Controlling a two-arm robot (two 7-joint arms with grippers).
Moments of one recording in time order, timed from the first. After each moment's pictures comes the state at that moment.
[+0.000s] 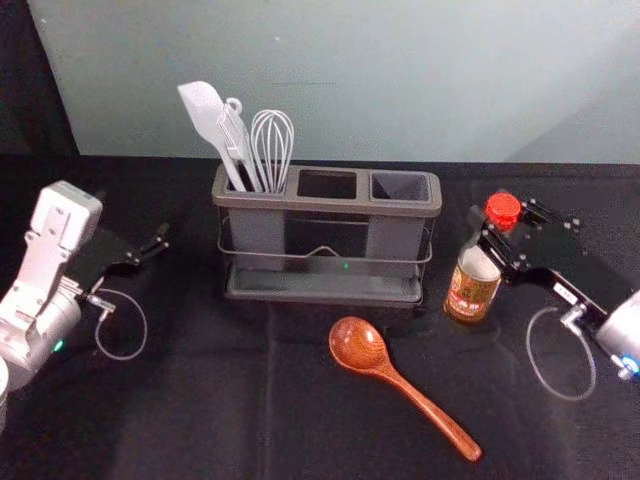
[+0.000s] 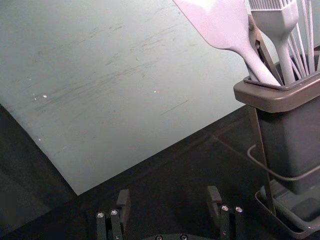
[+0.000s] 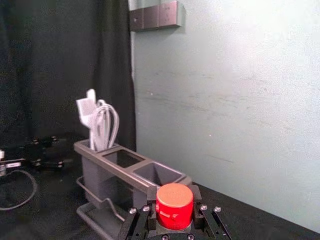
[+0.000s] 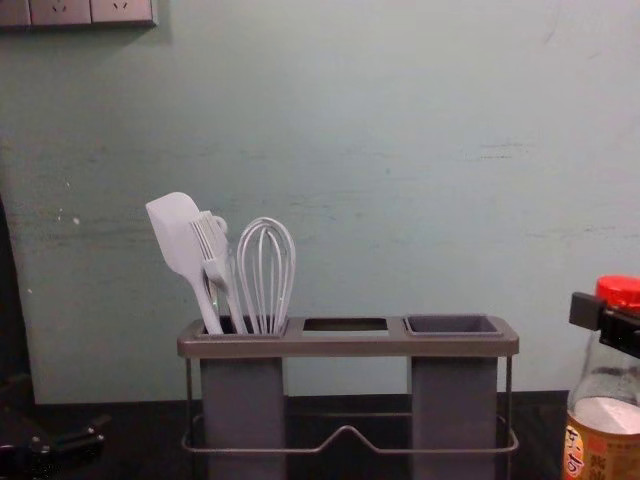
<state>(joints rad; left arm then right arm) -0.20 0.60 0.45 -1.41 -0.25 -0.12 0.03 0.00 0.52 -0.17 -1.70 0.45 -0.12 0.44</state>
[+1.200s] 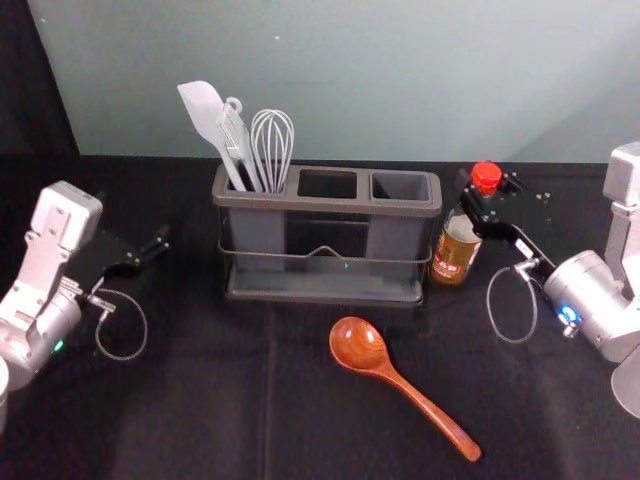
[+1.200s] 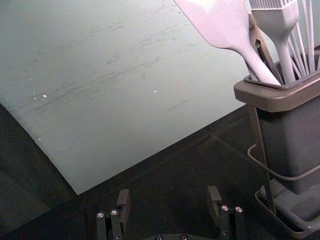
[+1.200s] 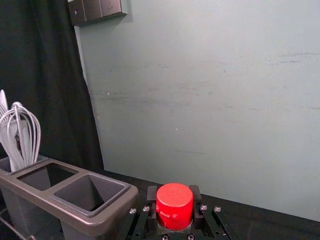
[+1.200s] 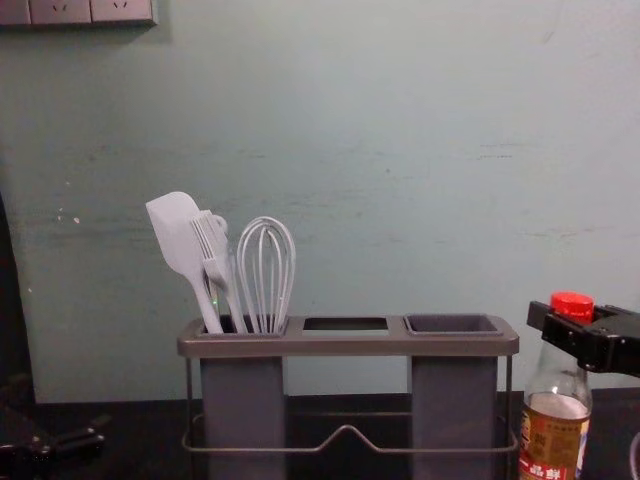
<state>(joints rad) -0.20 0.60 0.45 -1.41 -0.25 -0.12 0.03 0.22 0.32 -0.20 -1.38 0.39 -0.13 0.36</state>
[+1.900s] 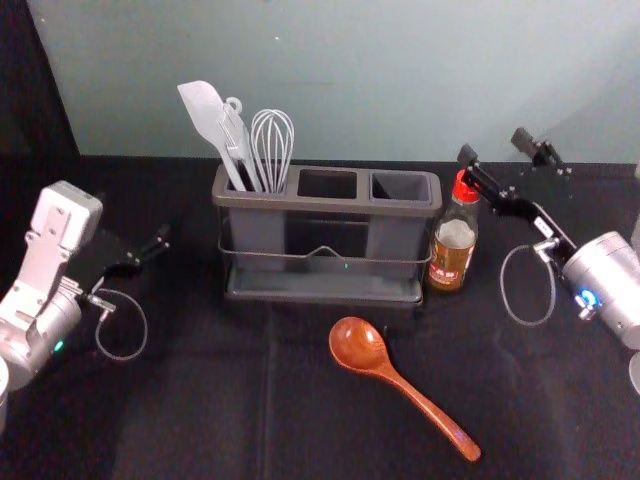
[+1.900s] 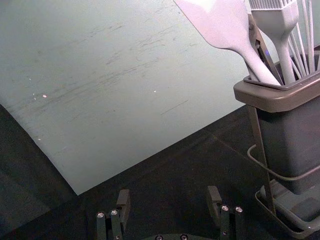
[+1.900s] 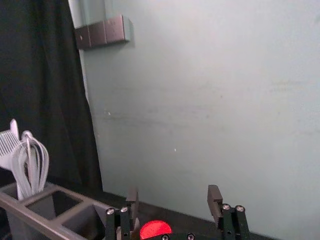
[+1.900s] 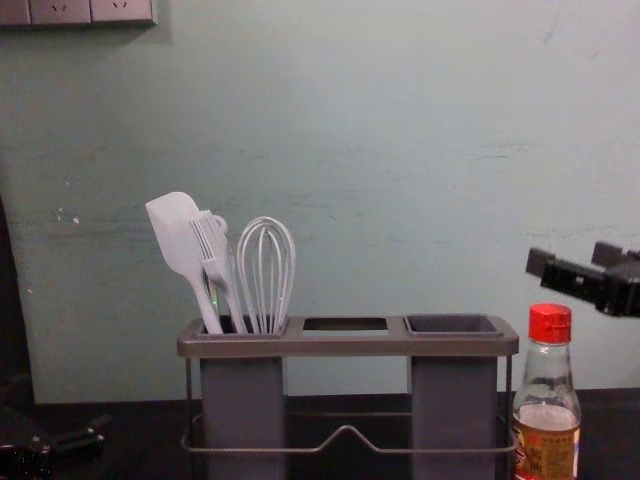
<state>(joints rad) -0.20 0.60 0.45 -1.41 -0.25 -0.12 0.03 0.20 0.33 -0.17 -1.47 0.40 -0.13 0.36</state>
